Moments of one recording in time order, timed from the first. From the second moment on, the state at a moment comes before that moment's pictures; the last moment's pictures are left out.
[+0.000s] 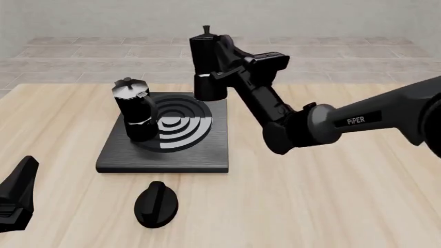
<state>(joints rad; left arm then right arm) 0.00 0.01 0.00 0.00 0.00 0.59 1.99 -1.06 -1.21 0.18</state>
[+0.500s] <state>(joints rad) 0.00 0.01 0.00 0.00 0.00 0.64 2.15 -1.16 -1.21 0.15</state>
